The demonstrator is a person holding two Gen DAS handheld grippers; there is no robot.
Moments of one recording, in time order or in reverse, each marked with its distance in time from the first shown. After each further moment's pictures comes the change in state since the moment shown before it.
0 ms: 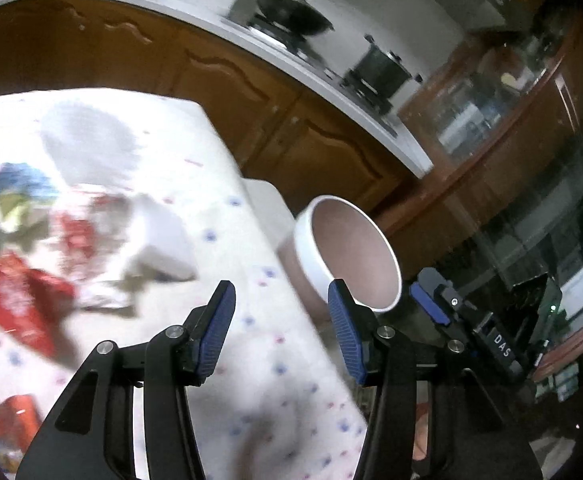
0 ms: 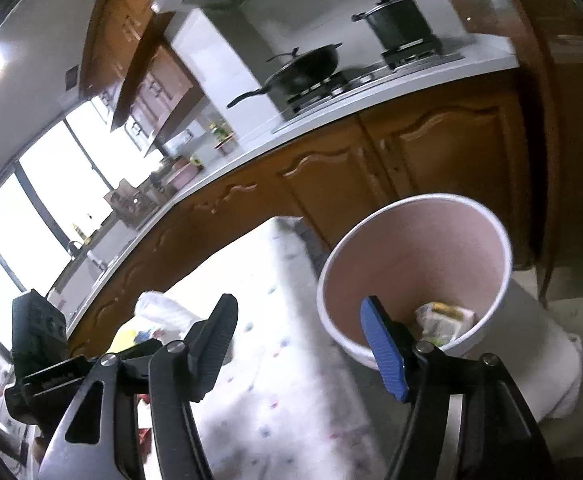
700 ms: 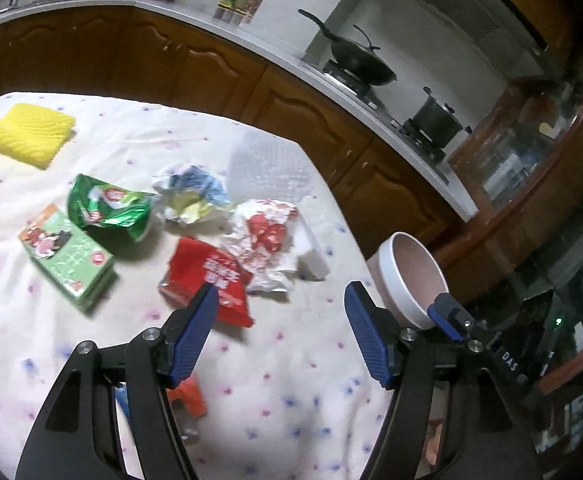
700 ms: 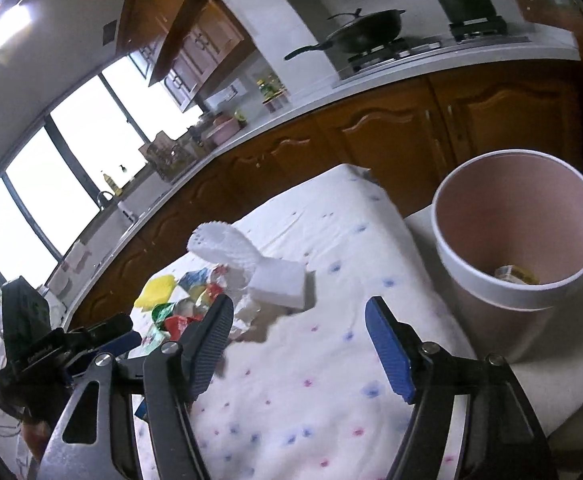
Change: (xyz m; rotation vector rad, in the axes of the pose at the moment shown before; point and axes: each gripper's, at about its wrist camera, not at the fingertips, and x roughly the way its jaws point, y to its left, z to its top) left arm -0.083 0.088 -0.027 -0.101 -0.126 0.159; right arm 0.034 0.076 -0.052 -0.098 0.116 0.109
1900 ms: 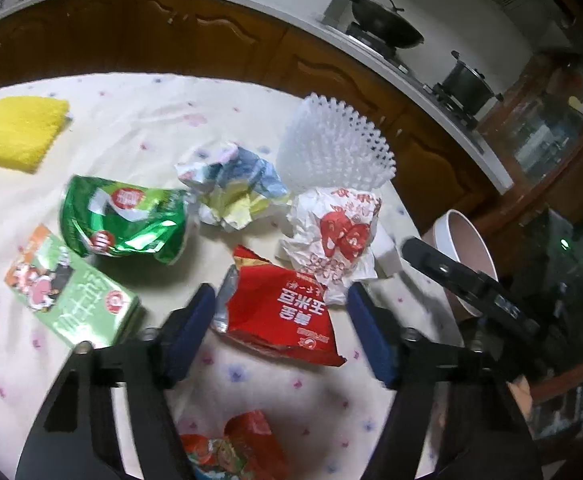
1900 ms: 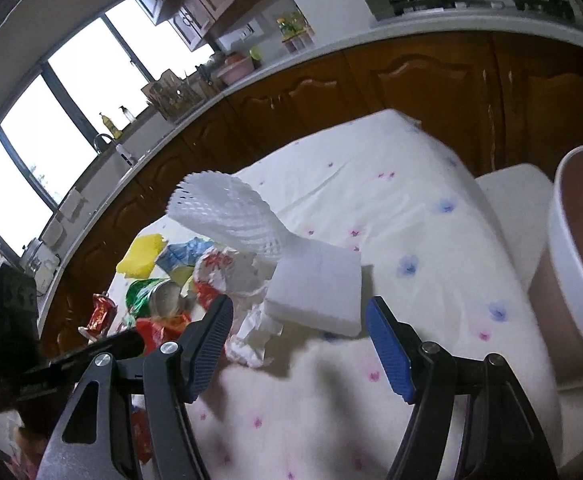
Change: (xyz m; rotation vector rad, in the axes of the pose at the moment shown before) left arm 0.061 0.046 0.023 0.055 0.144 0.061; right arm 0.127 0.031 0.009 -0.069 0.213 0.014
